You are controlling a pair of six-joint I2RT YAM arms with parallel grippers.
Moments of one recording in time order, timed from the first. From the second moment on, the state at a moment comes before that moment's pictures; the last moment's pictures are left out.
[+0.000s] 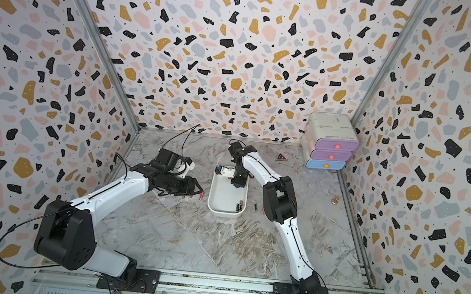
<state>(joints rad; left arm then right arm) -0.31 1.46 1.04 -0.63 0.49 -0.30 0.58 2.49 2.25 -1.19 -0.11 -0.89</state>
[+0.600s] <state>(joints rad) -0.31 1.37 1.04 -0.60 0.48 -0.33 0.53 1.92 2.07 -1.16 -0.21 -0.41</state>
